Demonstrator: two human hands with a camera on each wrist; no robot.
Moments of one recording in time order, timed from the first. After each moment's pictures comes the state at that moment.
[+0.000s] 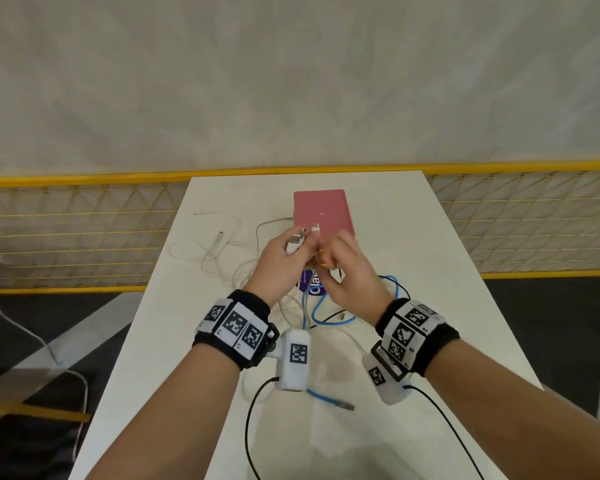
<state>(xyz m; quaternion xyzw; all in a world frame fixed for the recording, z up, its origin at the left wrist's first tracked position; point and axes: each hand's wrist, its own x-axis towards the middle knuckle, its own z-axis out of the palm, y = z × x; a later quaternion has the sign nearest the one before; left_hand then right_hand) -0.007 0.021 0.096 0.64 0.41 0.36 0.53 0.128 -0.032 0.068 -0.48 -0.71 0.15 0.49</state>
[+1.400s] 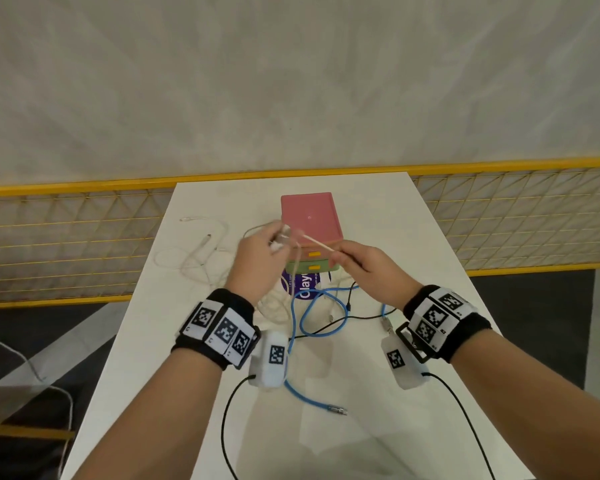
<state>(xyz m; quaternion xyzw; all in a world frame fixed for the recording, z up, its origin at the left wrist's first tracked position) -0.015 0.035 0.101 0.76 0.44 0.33 0.35 0.180 -0.036 0.077 -0.59 -0.68 0.26 0.34</state>
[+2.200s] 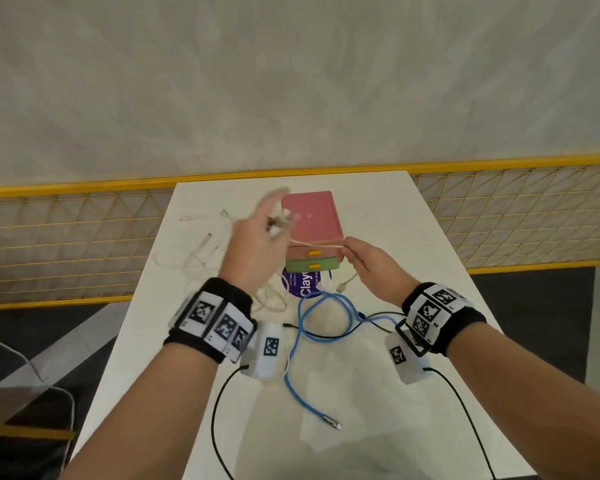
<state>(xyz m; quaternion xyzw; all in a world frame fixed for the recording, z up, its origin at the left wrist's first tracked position) -0.016 0.033 0.129 0.77 0.43 0.36 0.30 0.189 -0.031 0.062 -0.62 -0.68 0.22 0.33</state>
